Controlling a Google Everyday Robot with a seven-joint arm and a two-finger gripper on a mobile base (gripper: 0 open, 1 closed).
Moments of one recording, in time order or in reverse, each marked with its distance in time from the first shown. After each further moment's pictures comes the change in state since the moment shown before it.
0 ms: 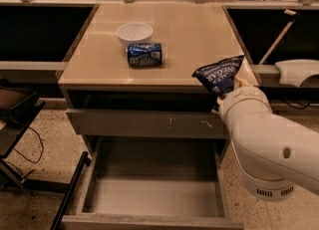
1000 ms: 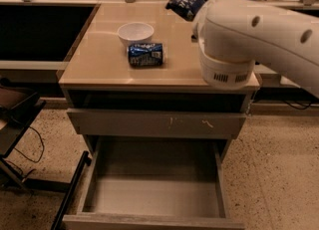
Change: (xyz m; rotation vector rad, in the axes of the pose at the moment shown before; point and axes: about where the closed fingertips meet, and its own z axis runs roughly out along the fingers) arm -0.168 -0.082 0.067 0.080 -0.130 -0.143
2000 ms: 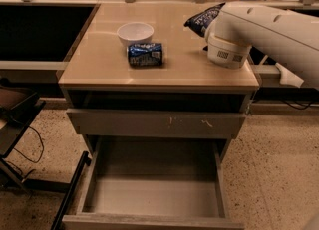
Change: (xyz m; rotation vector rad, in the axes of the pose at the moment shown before) arm 0.083 0.037 0.113 -0.132 0.175 0.068
